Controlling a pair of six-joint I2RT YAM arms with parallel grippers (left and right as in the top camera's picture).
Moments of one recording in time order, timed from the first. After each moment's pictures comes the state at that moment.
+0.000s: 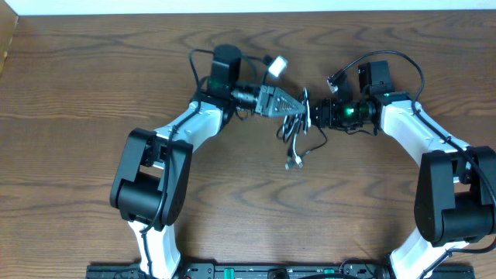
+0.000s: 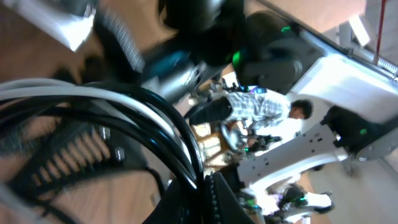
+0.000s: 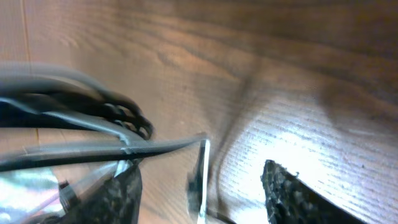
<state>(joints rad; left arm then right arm) -0.33 2.00 1.22 0.46 1.49 -0.76 0.13 1.85 1.15 -0.47 -0.71 0.23</state>
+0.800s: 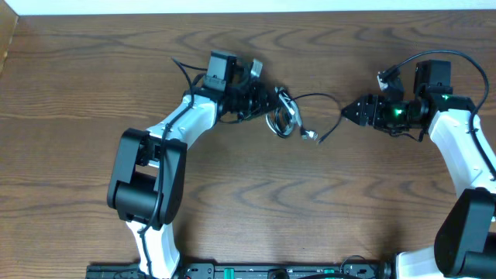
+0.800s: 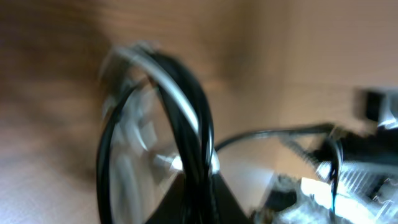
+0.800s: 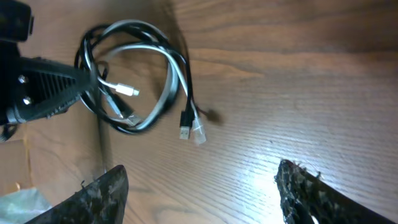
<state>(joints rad) -0.31 2.00 1.30 -0.26 0.81 -0.63 -0.10 1.65 1.15 -0.71 -0.66 0.12</state>
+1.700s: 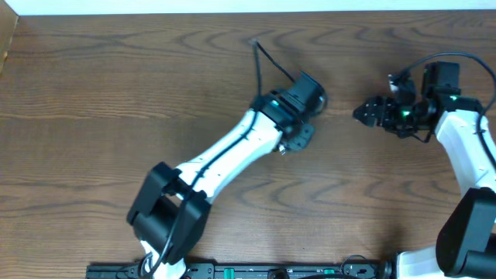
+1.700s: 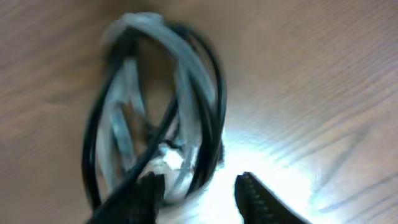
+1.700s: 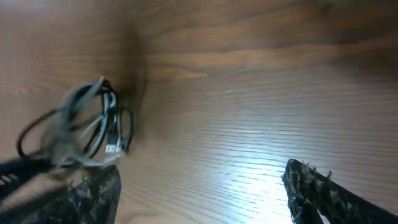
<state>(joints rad) -0.76 1.91 1.51 -0.83 0.02 -0.14 -0.17 1.65 1.15 -0.73 -0.54 0.11</state>
